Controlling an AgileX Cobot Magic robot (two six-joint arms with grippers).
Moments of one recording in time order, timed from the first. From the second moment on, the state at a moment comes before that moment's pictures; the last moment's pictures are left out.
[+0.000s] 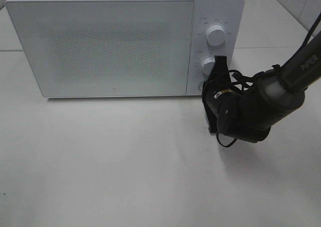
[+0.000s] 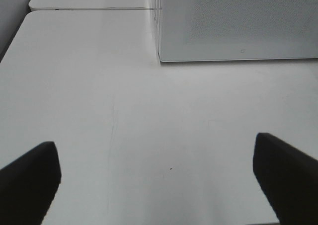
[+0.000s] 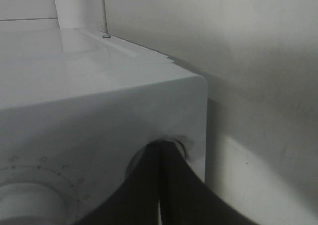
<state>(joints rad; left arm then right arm) 0.06 0.00 -0.50 -0.14 1.04 0.10 0.54 2.15 -0.85 0.72 -0.93 1.31</state>
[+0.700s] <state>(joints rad) 0.06 0.00 -0.50 -0.14 1.04 0.10 0.55 2.17 -0.92 0.78 -0.91 1.27</state>
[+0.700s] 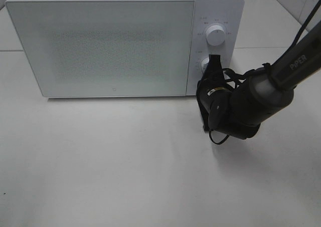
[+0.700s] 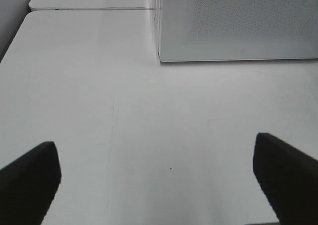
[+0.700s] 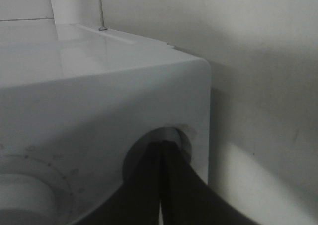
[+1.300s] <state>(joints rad) 0.06 0.00 -0.50 -0.14 1.04 0.10 0.55 2.18 -0.93 0.79 -0.91 1.23</state>
